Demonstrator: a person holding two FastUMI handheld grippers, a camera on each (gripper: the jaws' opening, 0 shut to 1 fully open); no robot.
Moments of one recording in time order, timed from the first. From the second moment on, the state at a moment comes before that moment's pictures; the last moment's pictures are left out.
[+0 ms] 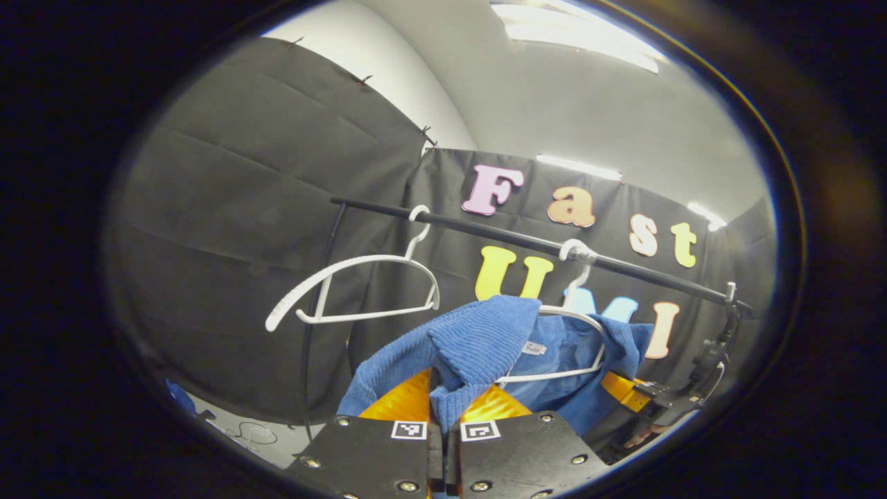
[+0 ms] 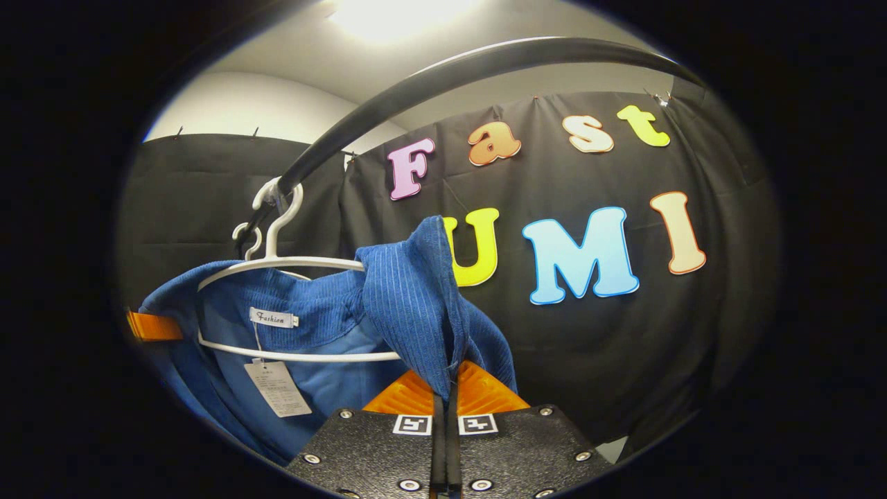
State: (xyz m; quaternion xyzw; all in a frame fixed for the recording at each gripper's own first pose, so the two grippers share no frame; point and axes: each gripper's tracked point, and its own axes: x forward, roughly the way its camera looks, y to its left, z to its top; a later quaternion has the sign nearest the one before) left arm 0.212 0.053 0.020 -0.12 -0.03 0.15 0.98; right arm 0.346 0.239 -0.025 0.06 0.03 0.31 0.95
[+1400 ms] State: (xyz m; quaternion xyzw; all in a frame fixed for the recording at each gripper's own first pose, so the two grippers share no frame) left arm 0.211 0.174 0.067 -0.12 -0.06 0.19 0.97; right arm 0.426 0.220 -0.012 0.02 -0.08 0.20 0.98
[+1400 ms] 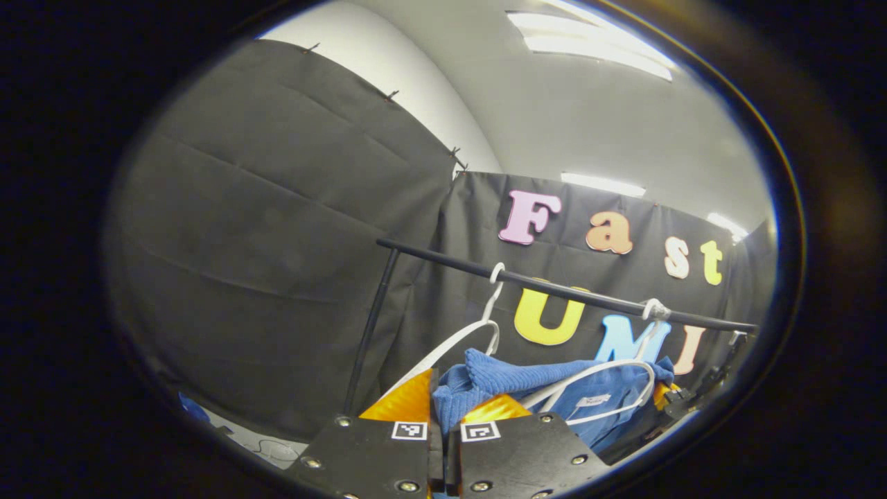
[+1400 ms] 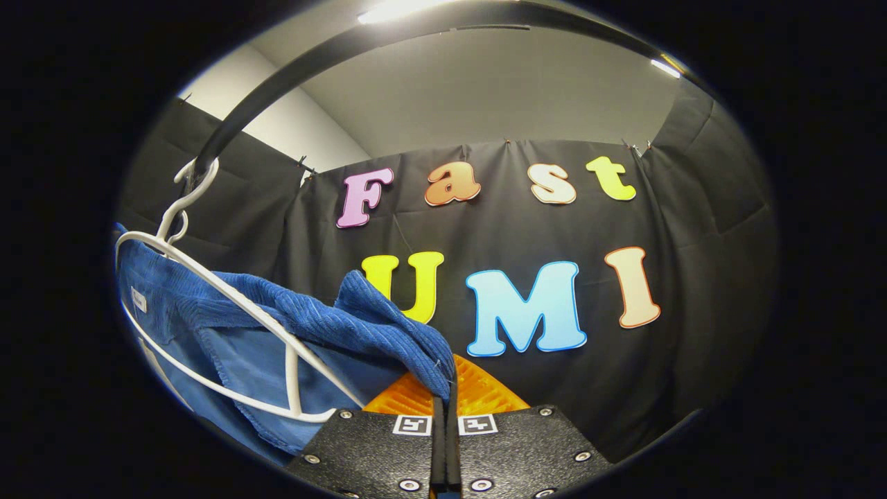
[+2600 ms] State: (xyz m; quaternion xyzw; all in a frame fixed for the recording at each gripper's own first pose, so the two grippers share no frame) left arm 0.229 0.173 -0.057 -0.18 0.05 0.18 0.96; right arm 0.440 0.206 -0.078 -0.07 -0.05 0.20 0.98
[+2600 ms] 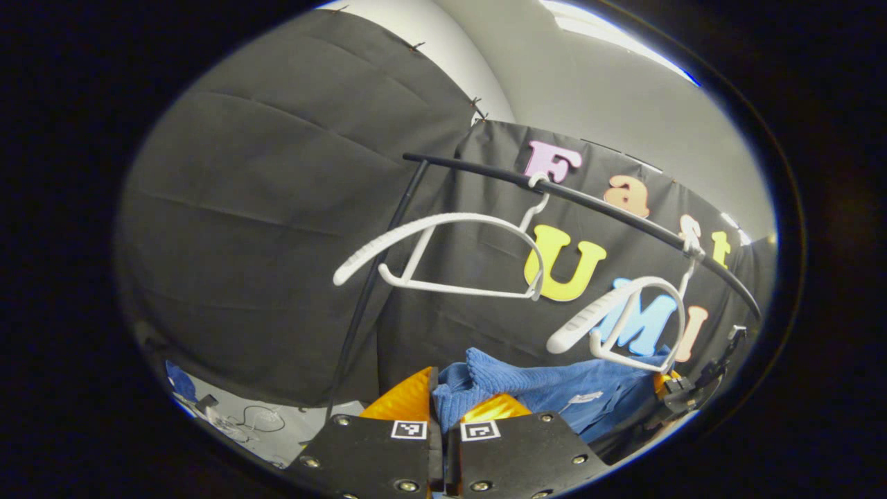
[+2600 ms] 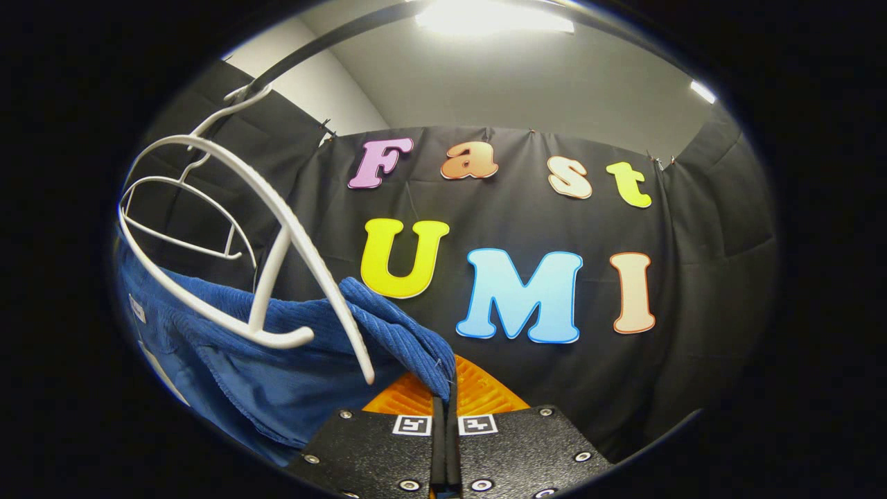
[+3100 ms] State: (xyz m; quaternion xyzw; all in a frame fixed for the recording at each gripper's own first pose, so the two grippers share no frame) left arm 0.193 0.153 -0.107 -0.16 0.10 0.19 0.96; right arm 0.408 0.186 -0.122 -0.08 0.01 0.21 0.98
